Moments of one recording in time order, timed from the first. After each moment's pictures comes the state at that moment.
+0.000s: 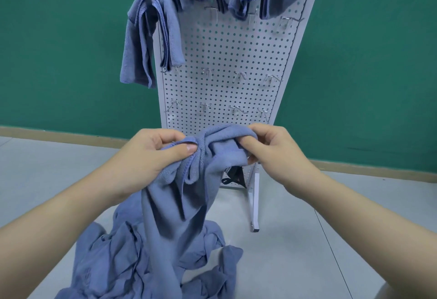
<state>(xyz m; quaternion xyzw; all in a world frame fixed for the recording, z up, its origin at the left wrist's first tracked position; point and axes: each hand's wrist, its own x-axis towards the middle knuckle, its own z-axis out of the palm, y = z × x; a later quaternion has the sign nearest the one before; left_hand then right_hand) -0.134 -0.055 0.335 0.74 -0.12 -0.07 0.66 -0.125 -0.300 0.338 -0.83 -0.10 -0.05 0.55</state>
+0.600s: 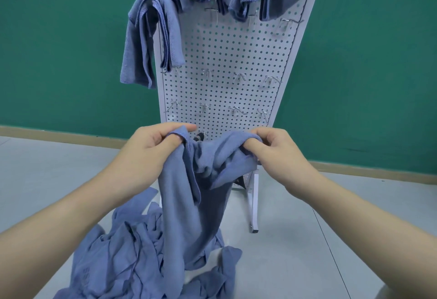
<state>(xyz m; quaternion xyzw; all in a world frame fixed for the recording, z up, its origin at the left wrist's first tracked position) -0.132 -0.060 0.334 0.79 -0.13 0.04 0.60 -0.127 -0.301 0.339 -0.86 -0.05 -0.06 0.51</state>
